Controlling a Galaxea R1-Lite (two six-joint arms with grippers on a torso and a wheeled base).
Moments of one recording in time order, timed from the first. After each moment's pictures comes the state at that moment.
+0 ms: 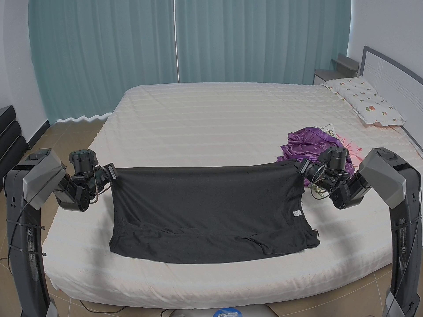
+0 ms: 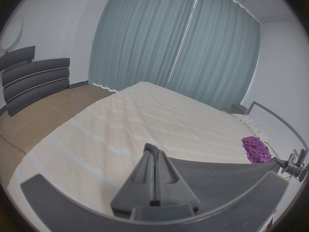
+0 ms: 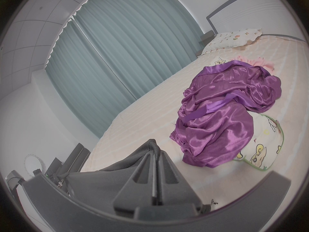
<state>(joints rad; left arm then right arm) 0.09 2.47 -1.26 -0.89 -0.06 -0.32 0.09 2.52 -1.33 -0.95 0.16 0.57</state>
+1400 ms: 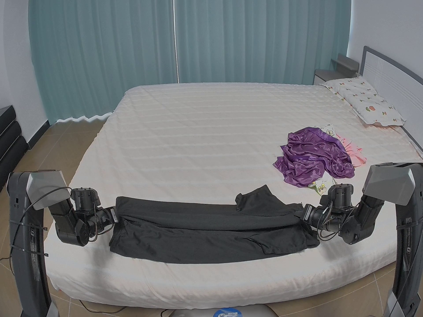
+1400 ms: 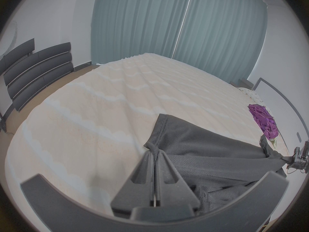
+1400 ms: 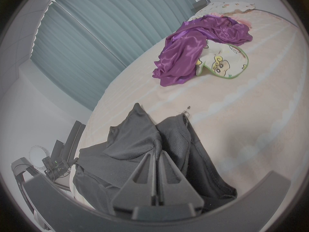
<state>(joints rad) 0.09 2.51 -0.85 -1.08 -0.07 -0.26 0.12 2.44 -0.78 -1.09 0.26 0.56</state>
